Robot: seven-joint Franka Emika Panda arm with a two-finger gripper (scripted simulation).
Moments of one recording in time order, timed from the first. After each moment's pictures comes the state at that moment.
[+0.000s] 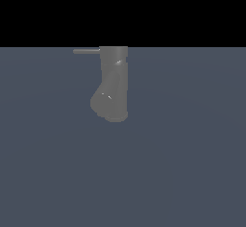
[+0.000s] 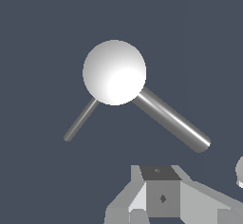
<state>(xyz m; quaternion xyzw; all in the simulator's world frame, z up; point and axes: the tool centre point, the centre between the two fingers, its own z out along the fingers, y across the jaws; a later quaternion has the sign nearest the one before) -0.010 0.072 0.411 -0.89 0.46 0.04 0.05</state>
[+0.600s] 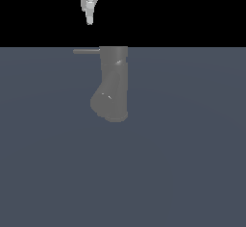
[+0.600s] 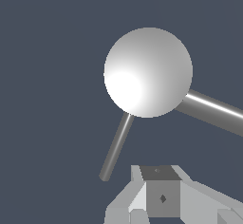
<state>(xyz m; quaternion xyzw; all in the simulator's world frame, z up) 0.049 0.102 0.359 -0.81 0.58 0.03 0.03</state>
